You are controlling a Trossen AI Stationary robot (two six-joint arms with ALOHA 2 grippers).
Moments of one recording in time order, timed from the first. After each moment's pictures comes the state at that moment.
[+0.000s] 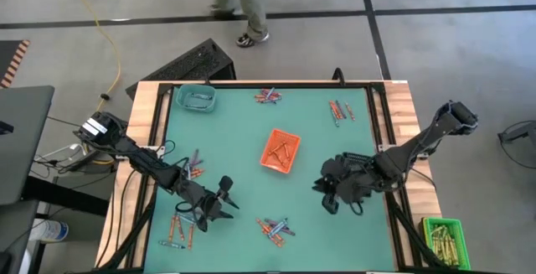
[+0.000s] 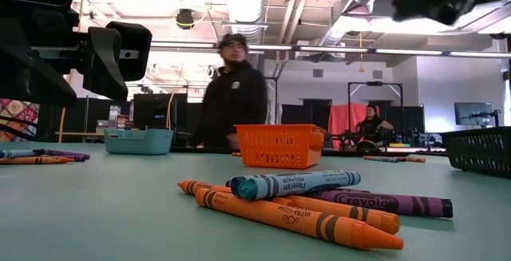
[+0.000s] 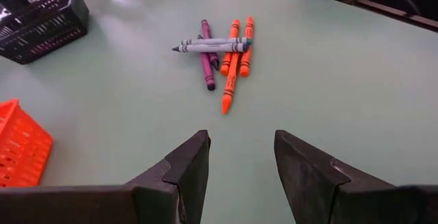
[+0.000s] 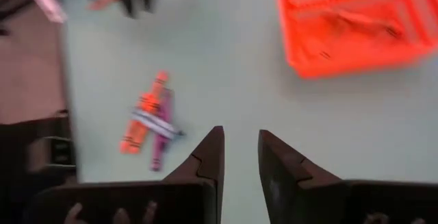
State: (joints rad) left arm -0.53 1.47 0.38 0.68 -0.15 0.25; right arm 0.55 1.26 0.98 -0.56 0.42 0.88
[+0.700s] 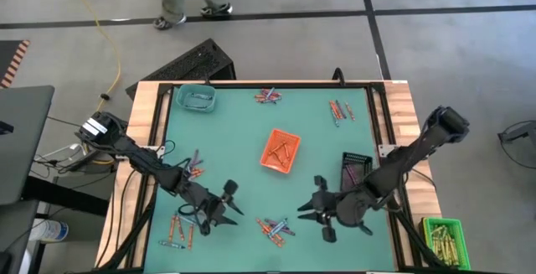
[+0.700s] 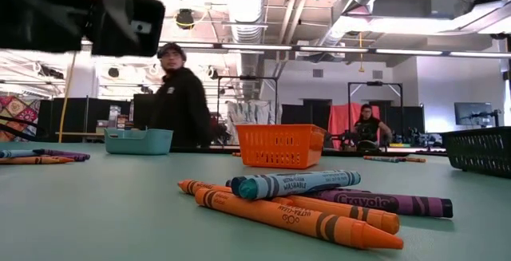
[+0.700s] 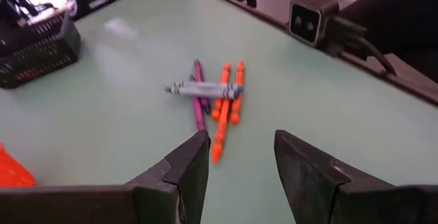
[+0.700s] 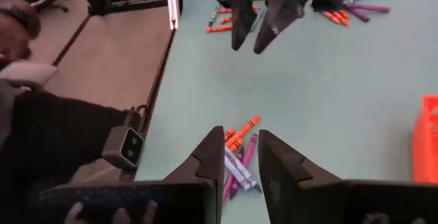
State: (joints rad) left arm -0.53 1.47 0.50 0.62 -0.09 0.21; right arm 0.65 1.44 0.98 -0.09 0.41 0.46
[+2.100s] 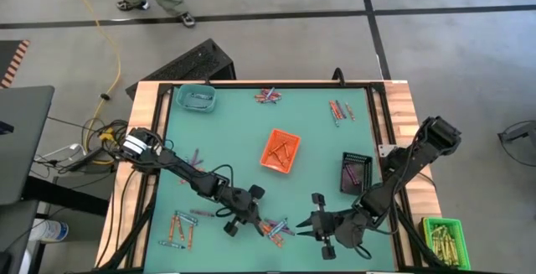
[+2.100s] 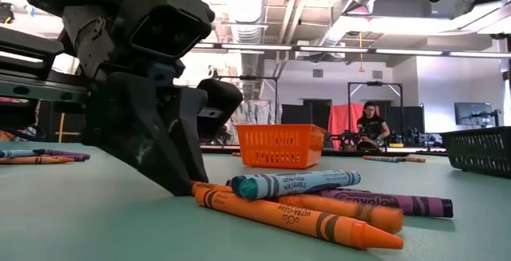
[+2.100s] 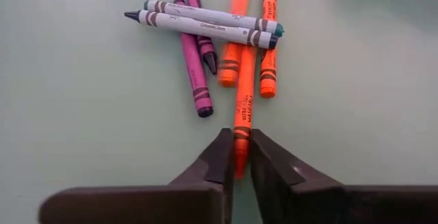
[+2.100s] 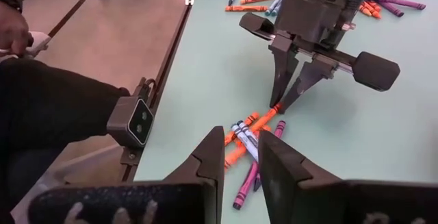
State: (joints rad) left arm -0.38 1.90 0.84 0.35 0.14 0.18; right arm 0.76 1.59 0.97 0.02 0.50 0.44
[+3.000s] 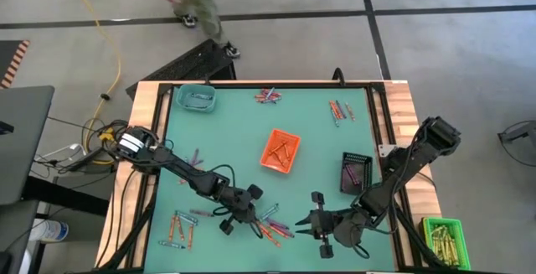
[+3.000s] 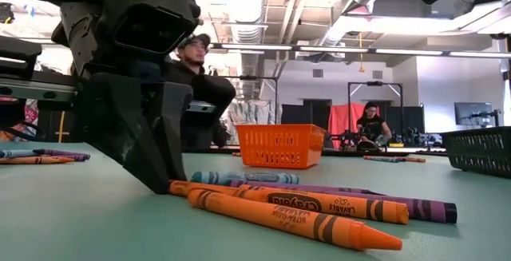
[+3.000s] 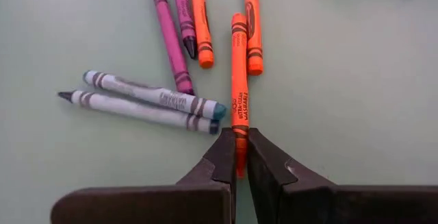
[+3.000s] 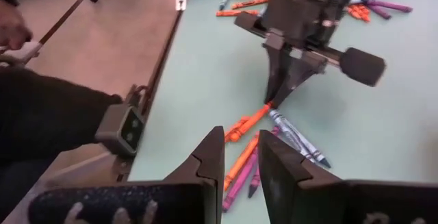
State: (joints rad) left arm -0.38 1.86 0.84 0.16 0.16 0.26; right arm 0.74 1.60 0.97 0.03 0.53 0.44
